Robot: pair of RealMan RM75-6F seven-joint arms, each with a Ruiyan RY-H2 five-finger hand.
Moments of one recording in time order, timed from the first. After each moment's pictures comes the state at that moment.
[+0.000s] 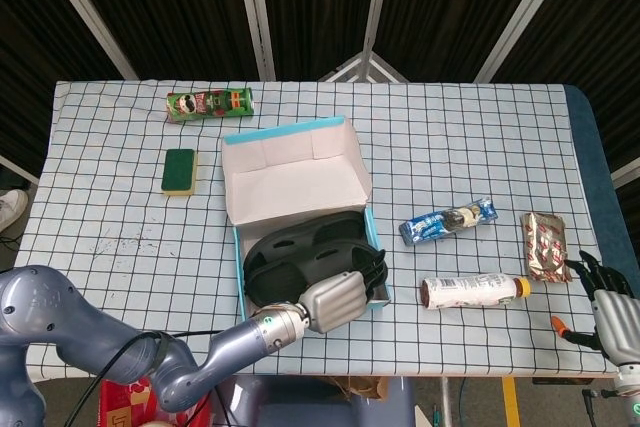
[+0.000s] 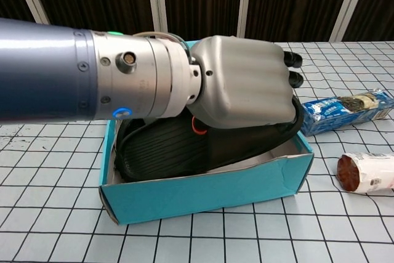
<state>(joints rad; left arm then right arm) -1.45 -1.51 0.04 -1.94 0.84 1.00 1.45 0.06 -0.97 0.04 -1.75 -1.34 1.30 0.09</state>
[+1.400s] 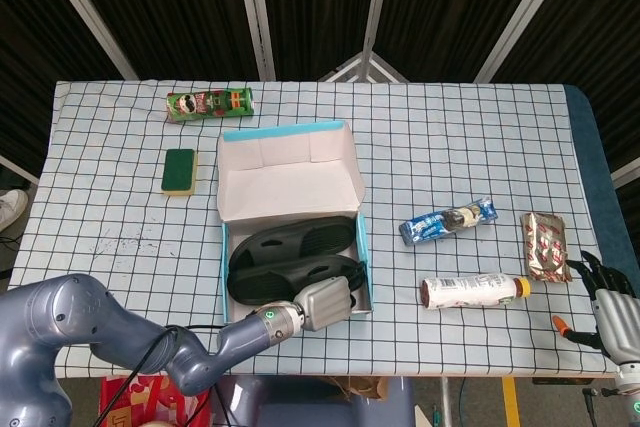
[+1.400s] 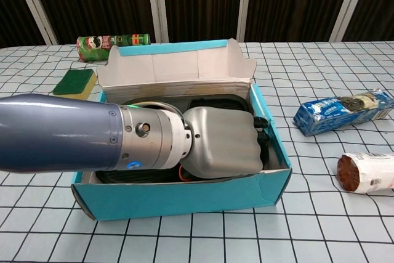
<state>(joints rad) -1.45 -1.65 0.13 -1.71 0.81 0.86 1.25 0.07 -0.97 0.04 -1.75 -1.32 1.29 0.08</state>
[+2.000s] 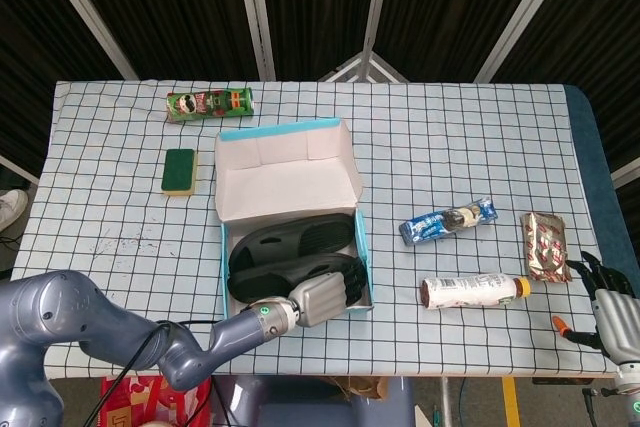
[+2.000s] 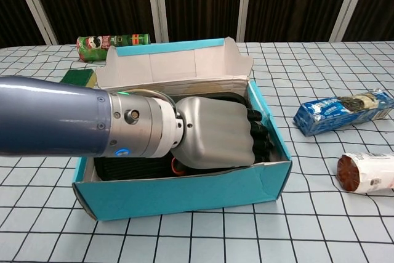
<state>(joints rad) -1.46 -1.59 0.15 -1.76 0.83 0.86 1.25 0.07 -0.97 0.04 -1.75 -1.31 1.29 0.07</state>
